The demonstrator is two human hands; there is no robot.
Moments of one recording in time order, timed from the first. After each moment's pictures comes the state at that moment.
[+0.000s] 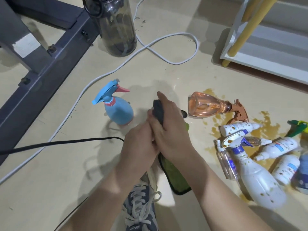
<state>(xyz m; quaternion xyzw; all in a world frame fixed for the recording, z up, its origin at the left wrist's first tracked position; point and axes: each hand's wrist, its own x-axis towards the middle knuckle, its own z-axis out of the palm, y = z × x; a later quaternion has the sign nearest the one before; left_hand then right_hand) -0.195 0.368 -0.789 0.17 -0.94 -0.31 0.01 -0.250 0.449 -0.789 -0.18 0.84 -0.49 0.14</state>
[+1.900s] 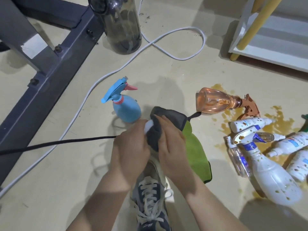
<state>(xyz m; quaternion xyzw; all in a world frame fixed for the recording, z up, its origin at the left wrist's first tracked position) -0.163 0.337 -0.782 0.20 -0.94 -0.29 0.00 -0.197 0.447 -0.839 -0.21 0.85 -0.47 0.06</state>
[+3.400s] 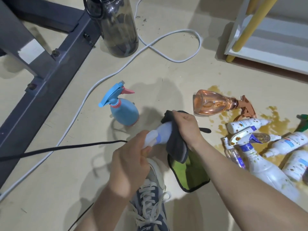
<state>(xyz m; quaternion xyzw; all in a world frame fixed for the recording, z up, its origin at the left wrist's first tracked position) -0.141 0.342 -0.801 0.22 -0.93 -0.28 0.02 -0.290 0.463 -0.893 0.04 0.71 -0.63 0.31</state>
